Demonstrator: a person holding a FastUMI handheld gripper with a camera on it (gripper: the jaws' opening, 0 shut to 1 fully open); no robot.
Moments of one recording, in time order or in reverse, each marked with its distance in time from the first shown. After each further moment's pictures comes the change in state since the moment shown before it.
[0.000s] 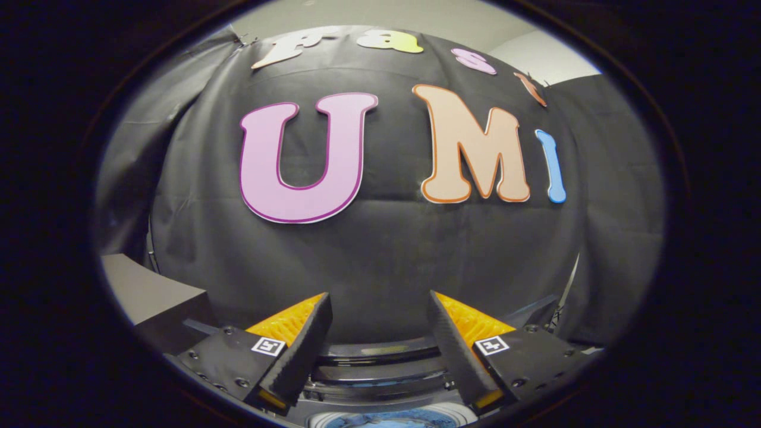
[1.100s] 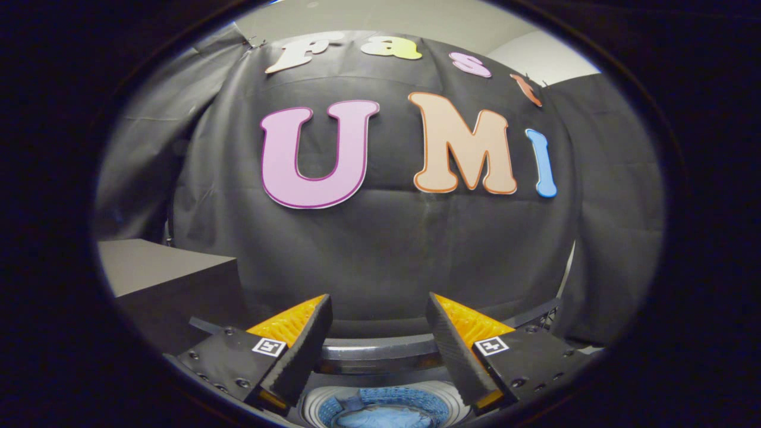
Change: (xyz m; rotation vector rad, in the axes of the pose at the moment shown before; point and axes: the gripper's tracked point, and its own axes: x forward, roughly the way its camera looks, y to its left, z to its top) arm -0.070 -0.011 -0.027 -0.008 0.016 0.043
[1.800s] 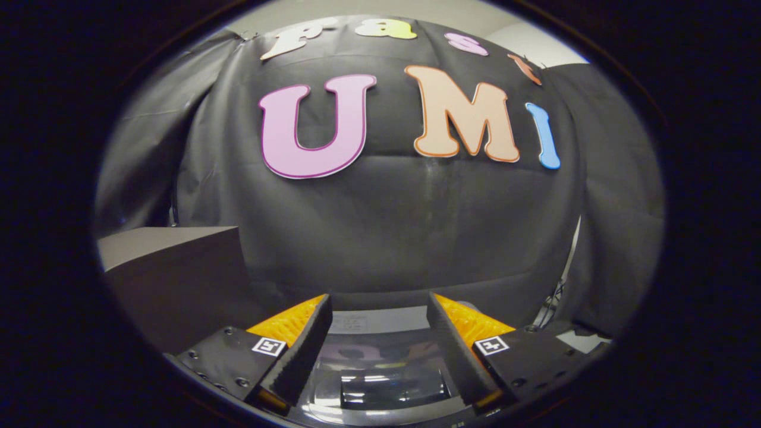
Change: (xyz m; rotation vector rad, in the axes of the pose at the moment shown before) arm -0.012 -0.004 -0.042 0.020 0.096 0.002
